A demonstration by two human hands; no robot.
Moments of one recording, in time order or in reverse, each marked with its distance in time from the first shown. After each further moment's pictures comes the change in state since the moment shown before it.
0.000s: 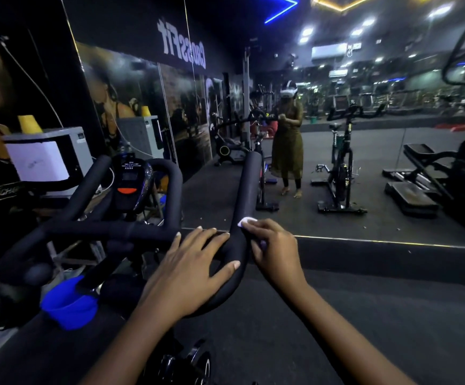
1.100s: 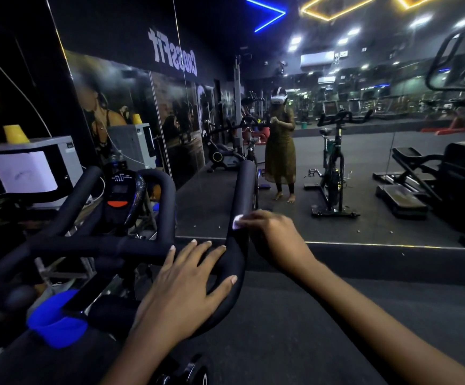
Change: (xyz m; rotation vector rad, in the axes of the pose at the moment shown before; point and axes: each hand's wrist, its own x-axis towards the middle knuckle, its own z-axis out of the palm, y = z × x) left_hand 0.001 0.005 -0.003 0.033 -0.024 -0.023; right_hand 0.047 0.000 -0.031 -0.178 -0.338 -0.203
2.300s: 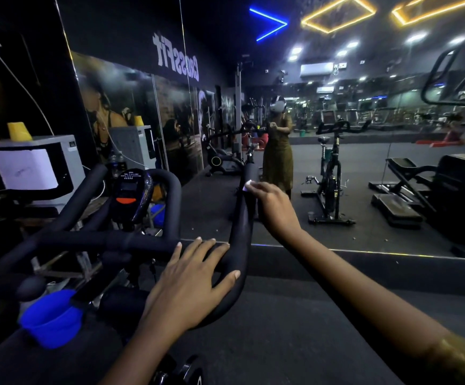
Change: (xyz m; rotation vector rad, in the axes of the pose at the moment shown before) left_hand -0.001 -0.002 0.002 -0.012 0.026 0.012; right_hand 0.050 0.038 0.023 -0.197 0.121 0.079
